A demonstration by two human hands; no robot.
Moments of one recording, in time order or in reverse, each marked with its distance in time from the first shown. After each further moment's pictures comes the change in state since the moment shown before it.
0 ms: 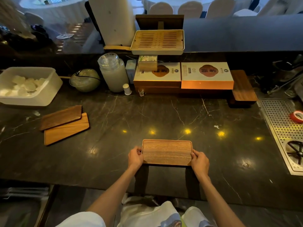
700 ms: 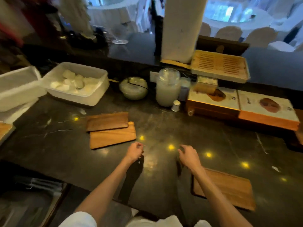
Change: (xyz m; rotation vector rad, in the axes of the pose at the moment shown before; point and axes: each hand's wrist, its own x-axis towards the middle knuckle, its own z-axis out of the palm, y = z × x) left_hand 0.117 -0.063 -0.241 -0.216 -0.050 -0.052; right_hand -0.042 -0.264 0.171 -0.473 -0.348 -0.348
